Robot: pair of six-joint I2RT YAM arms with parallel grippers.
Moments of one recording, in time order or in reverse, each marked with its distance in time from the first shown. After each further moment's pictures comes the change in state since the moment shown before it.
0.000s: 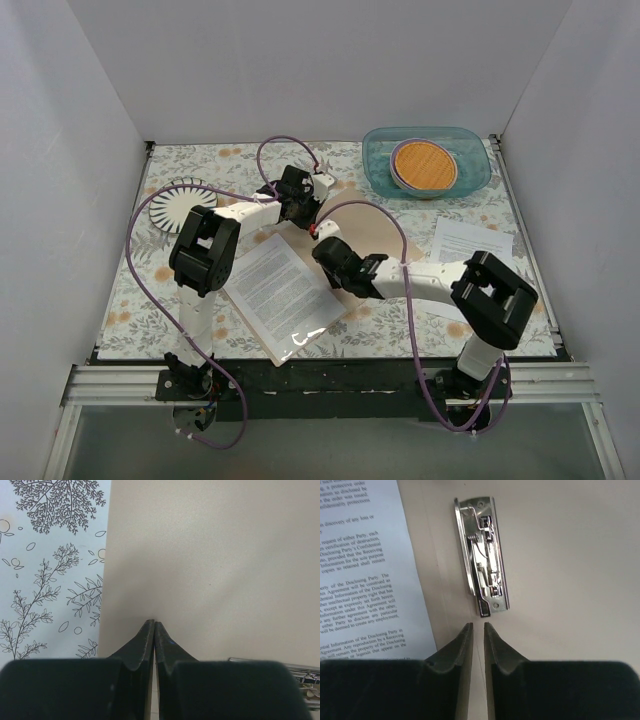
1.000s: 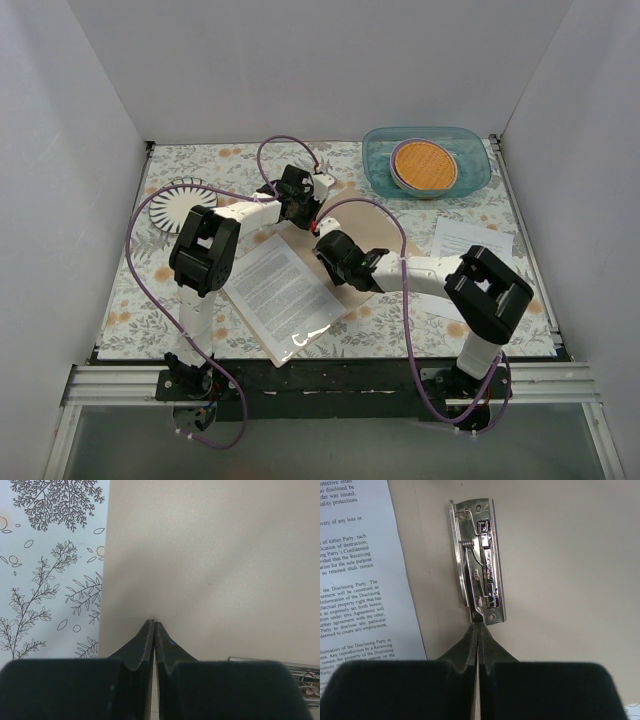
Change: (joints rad) left arm 0.000 0.000 0.008 -0.018 0.000 0.000; right arm -0.058 0.050 0.028 0.040 -0.109 -0.068
